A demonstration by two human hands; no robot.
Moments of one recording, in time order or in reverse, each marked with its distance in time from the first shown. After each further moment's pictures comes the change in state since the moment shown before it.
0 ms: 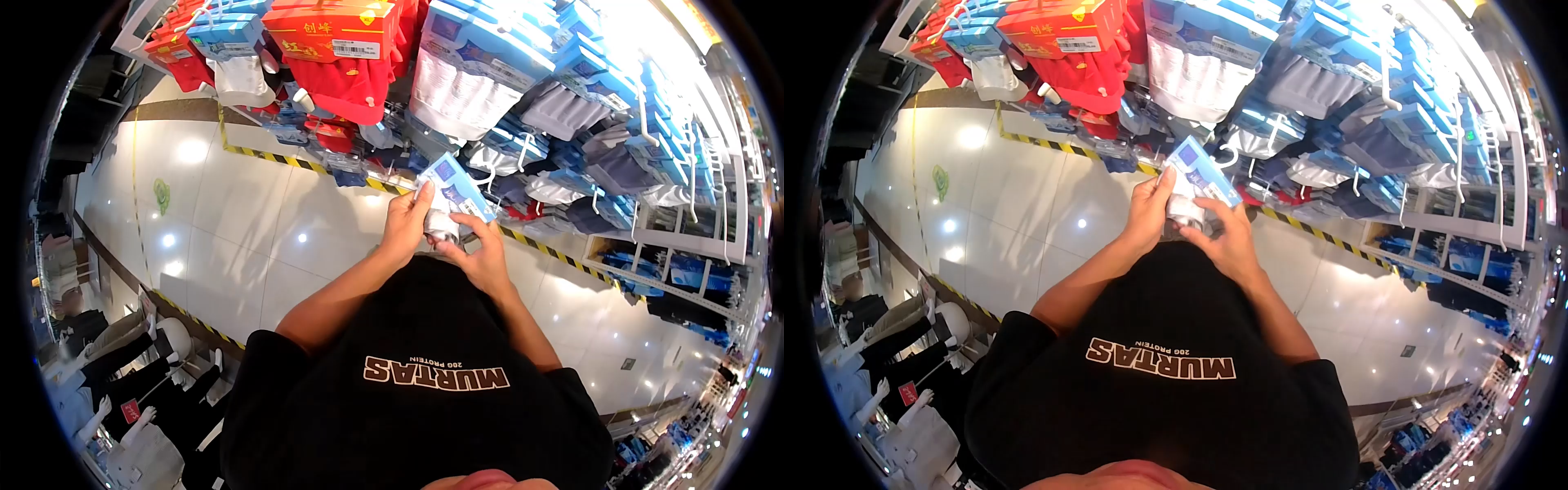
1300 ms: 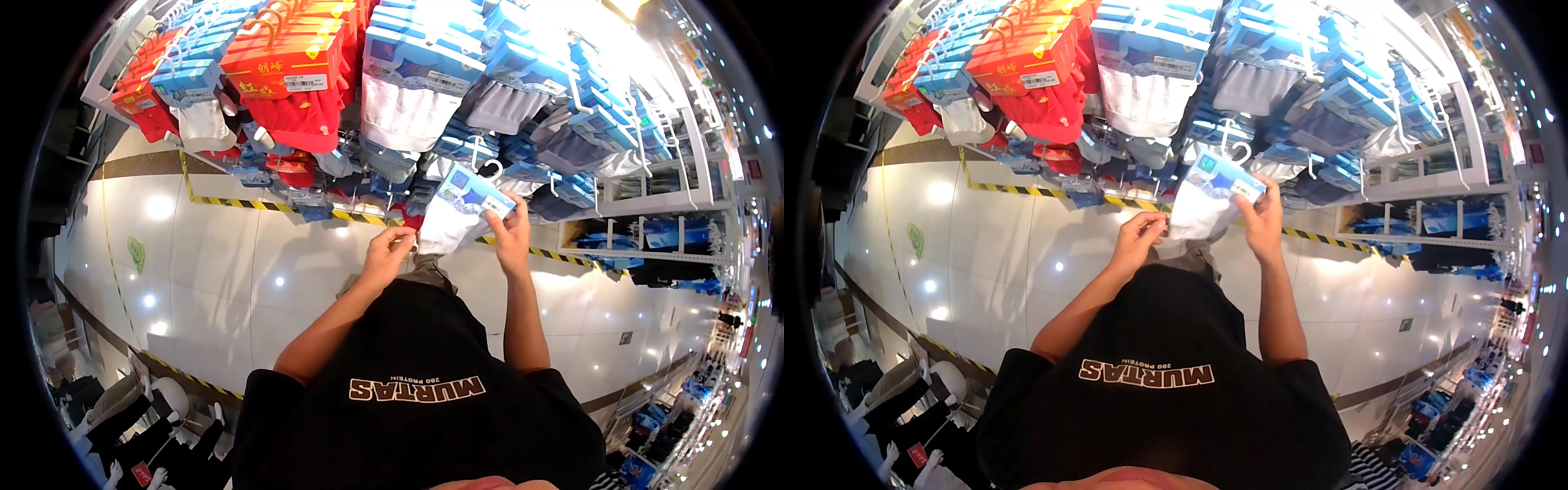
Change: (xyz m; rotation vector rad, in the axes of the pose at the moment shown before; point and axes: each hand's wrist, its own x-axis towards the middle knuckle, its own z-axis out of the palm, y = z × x) left_hand -0.008 -0.050 -0.023 0.291 -0.148 0.013; right_hand 0.000 0.053 -0.066 0.527 0.343 0.084
